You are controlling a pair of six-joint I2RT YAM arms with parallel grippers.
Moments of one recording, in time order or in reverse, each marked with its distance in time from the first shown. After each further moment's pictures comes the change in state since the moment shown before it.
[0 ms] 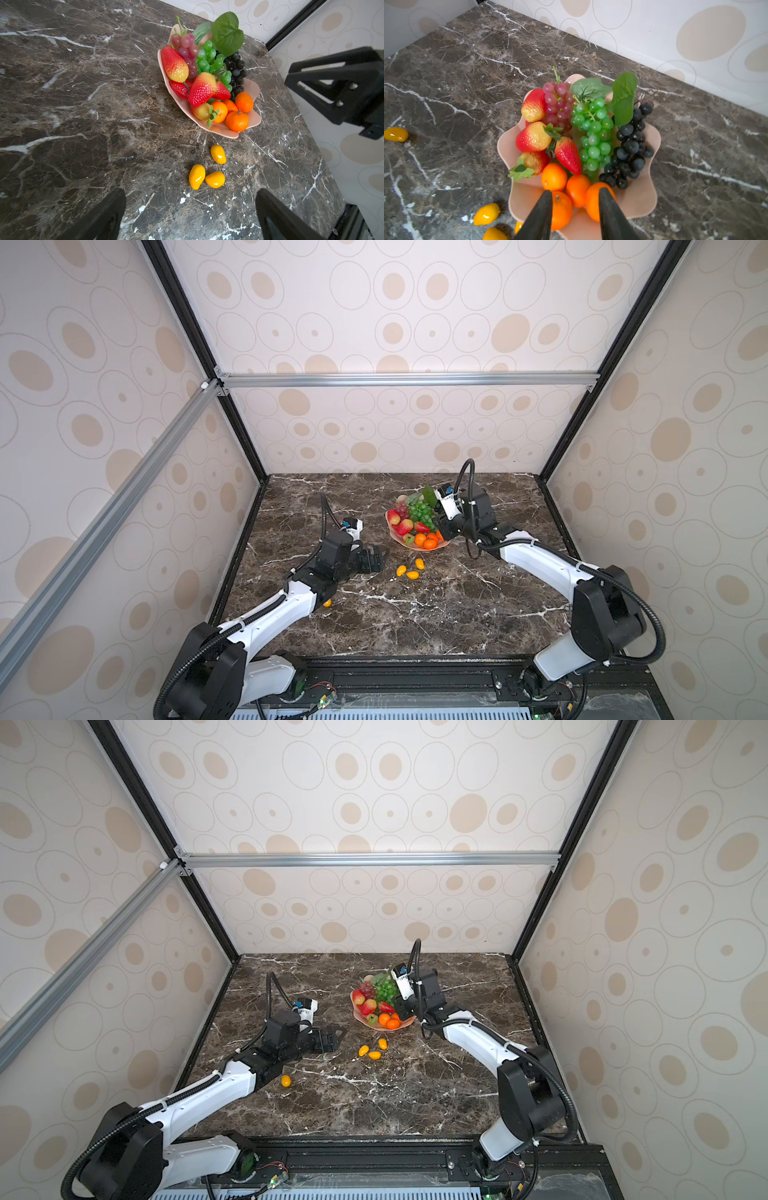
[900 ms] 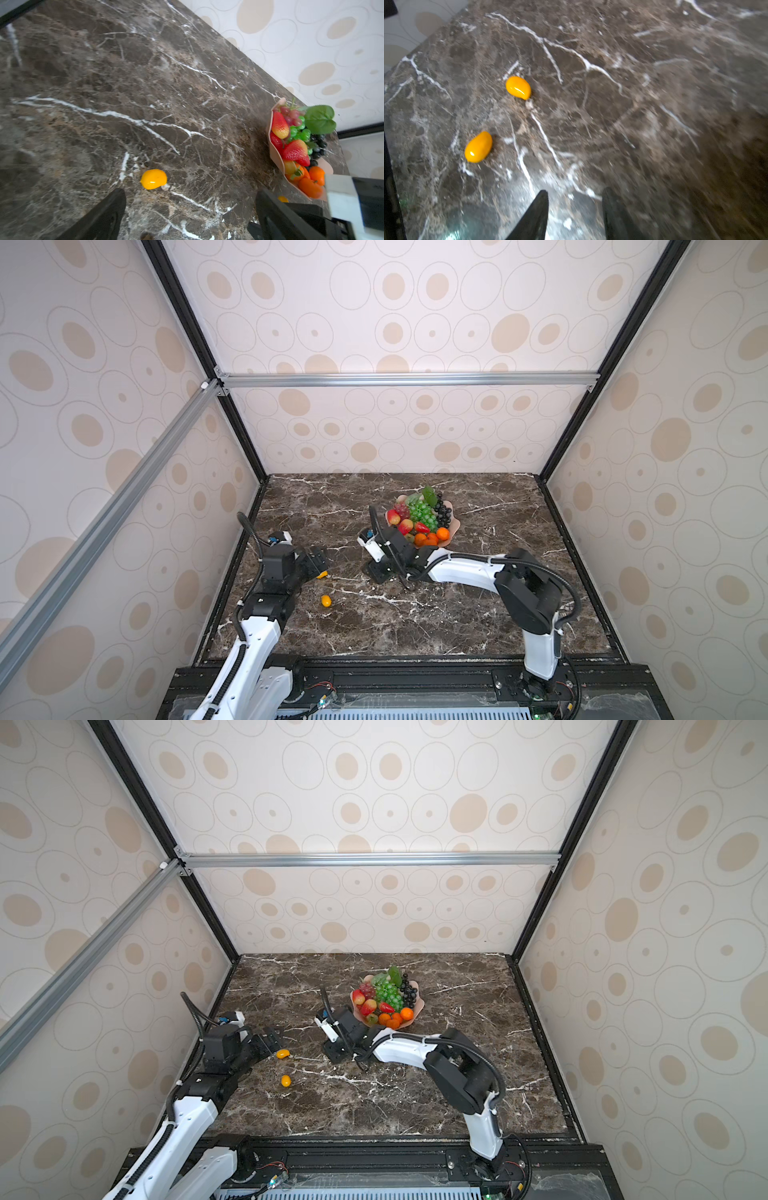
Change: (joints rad) left arm 0.512 -0.385 -0.098 -0.342 -0.048 -0.070; right arm 0.460 0.492 0.340 0.020 -0.052 0.179
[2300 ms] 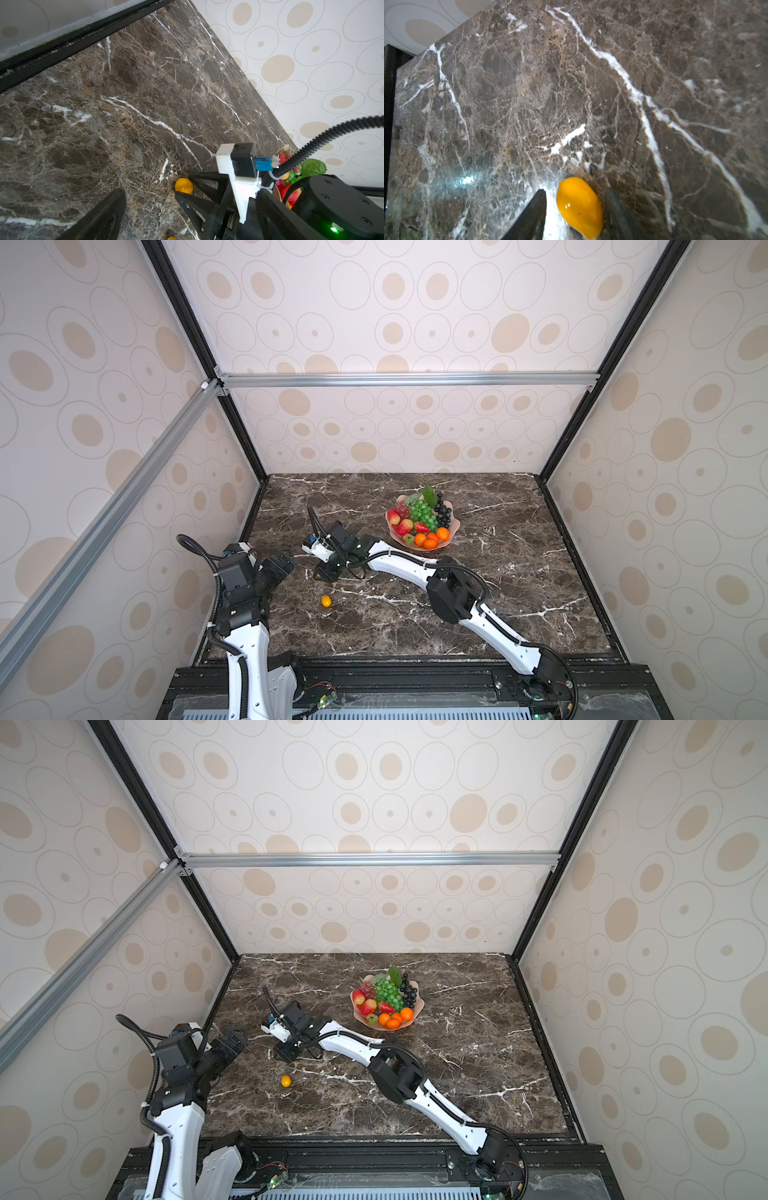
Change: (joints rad) left arm 0.416 -0.082 0.034 -0.130 0.240 0.014; right arm 0.071 0.662 1.017 -0.459 -0.196 -0.149
